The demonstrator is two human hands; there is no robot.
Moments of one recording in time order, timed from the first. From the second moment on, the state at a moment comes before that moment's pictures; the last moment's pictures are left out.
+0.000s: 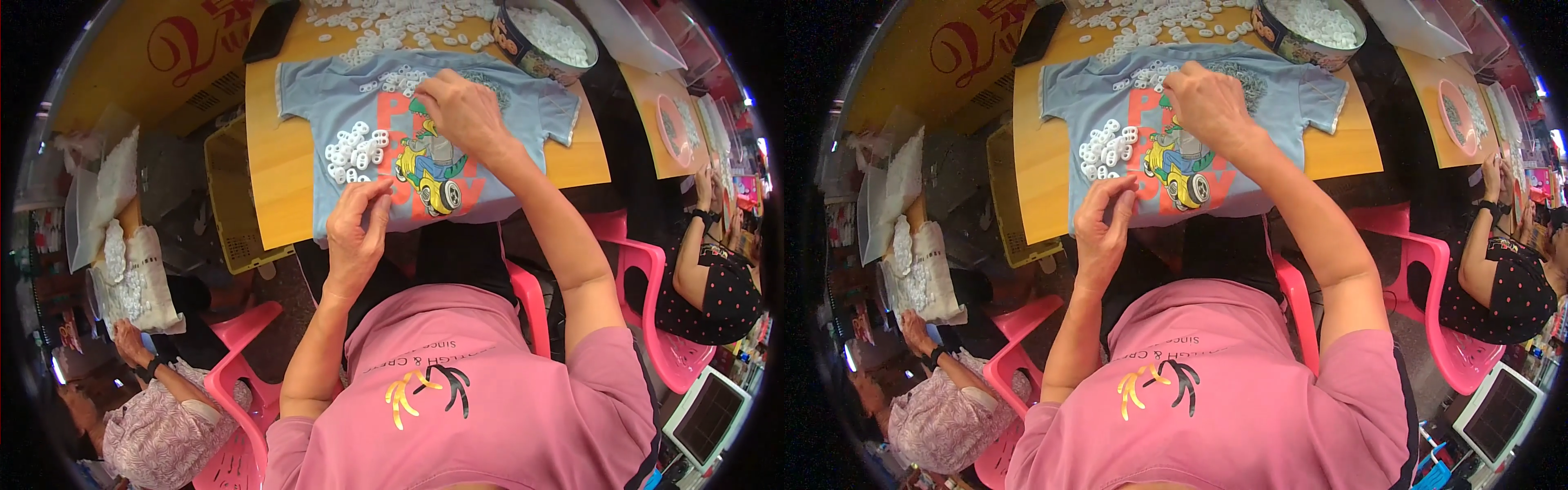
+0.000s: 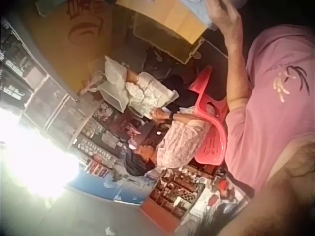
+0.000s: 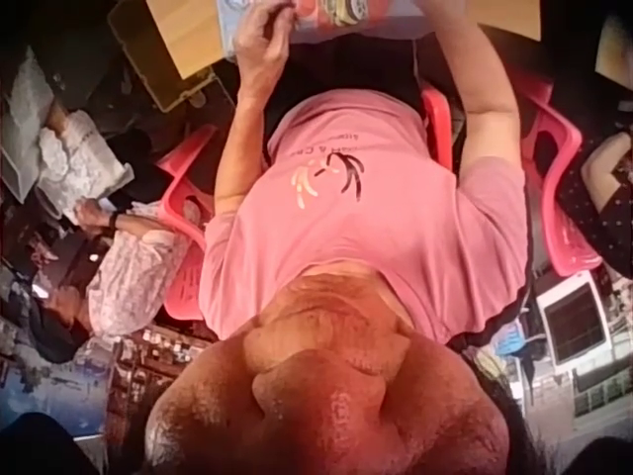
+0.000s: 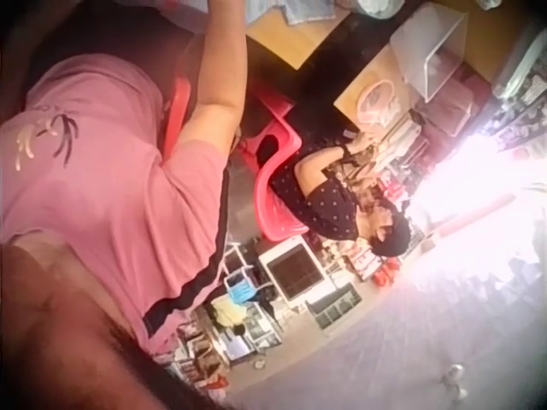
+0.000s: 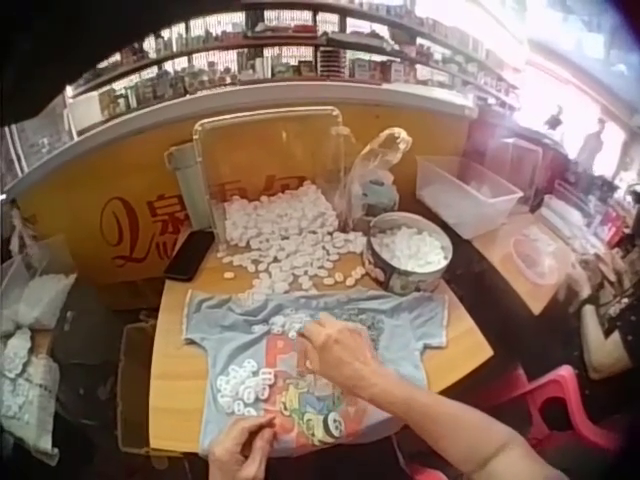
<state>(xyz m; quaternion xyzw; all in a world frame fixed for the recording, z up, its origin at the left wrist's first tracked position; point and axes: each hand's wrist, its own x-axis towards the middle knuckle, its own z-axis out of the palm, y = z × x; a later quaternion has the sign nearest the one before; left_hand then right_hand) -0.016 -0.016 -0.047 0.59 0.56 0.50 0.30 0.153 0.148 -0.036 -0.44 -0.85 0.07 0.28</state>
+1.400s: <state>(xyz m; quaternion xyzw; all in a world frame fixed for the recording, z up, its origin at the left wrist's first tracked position) 0.022 0.008 -0.032 0.28 0.44 0.55 0.66 0.183 0.052 -0.018 -0.38 -0.65 0.54 0.37</state>
